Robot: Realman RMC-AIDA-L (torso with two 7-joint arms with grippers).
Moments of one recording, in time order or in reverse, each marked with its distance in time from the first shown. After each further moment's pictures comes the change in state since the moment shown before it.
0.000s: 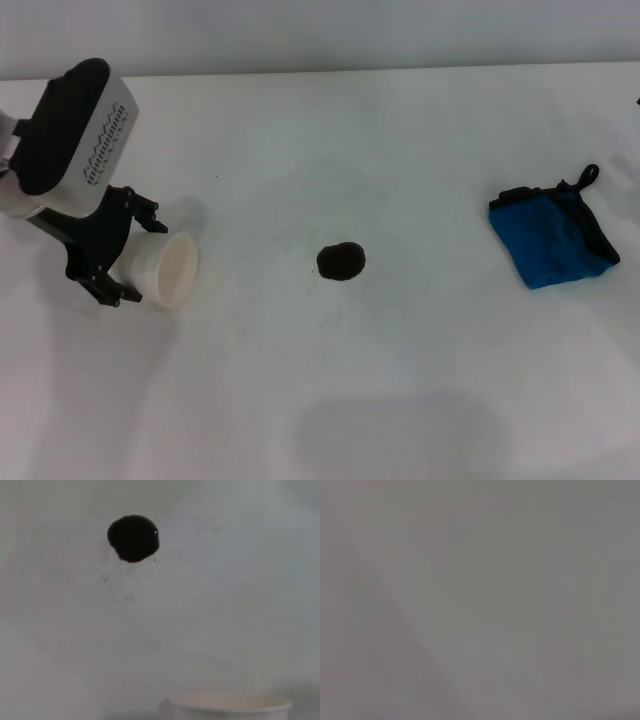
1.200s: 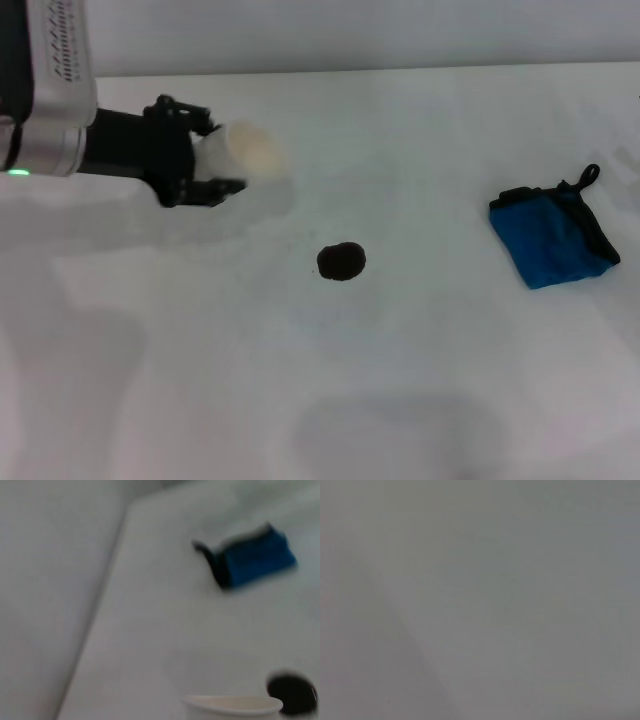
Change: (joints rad) left arm 0.135 0.005 0.000 -0.015 -0.622 0.083 -0.027; right arm 0.015 -0.013 -0.013 -0.027 -0.012 -0.036 -0.005
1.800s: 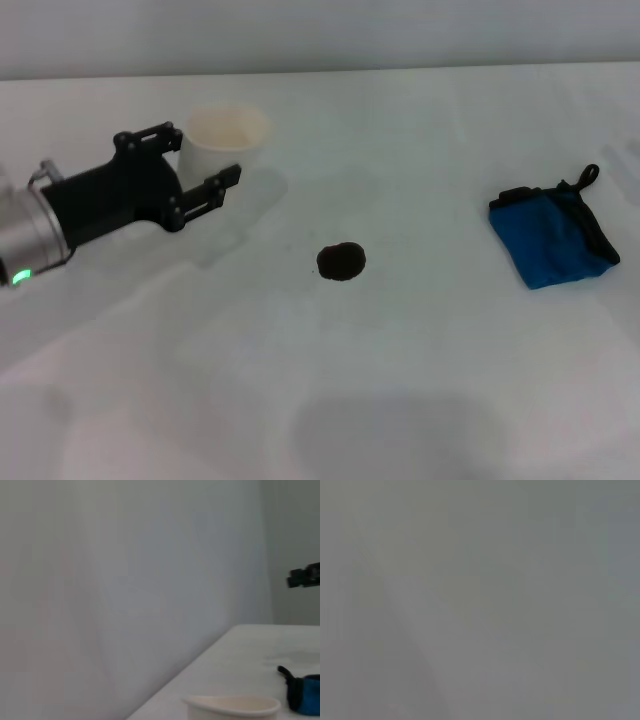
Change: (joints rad) left arm 0.350 -0.001 -0.002 0.258 -0.503 0.000 0.084; right arm -0.015 -0.014 0.001 -0.062 0.000 0.040 0.011
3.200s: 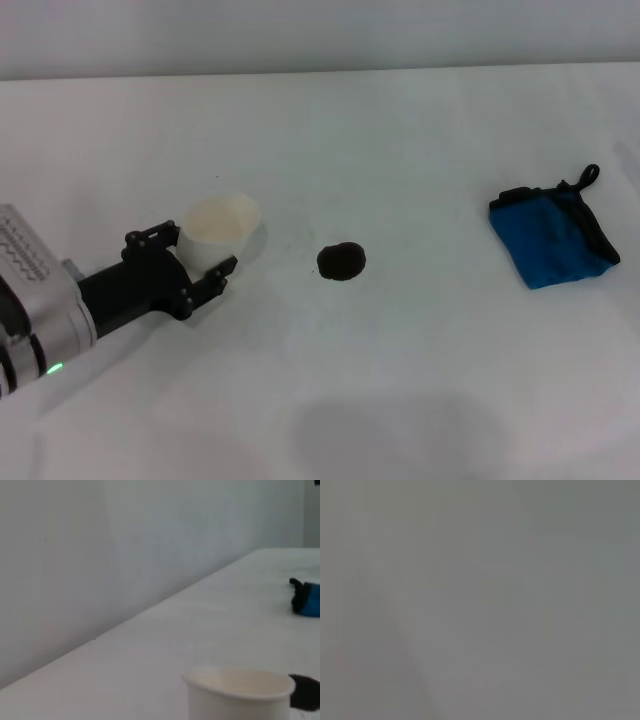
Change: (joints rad) left arm 0.156 -0.004 0.000 0.224 0.000 -0.299 0.196; right arm -0.003 -0.026 0.011 -0.002 0.000 0.008 0.014
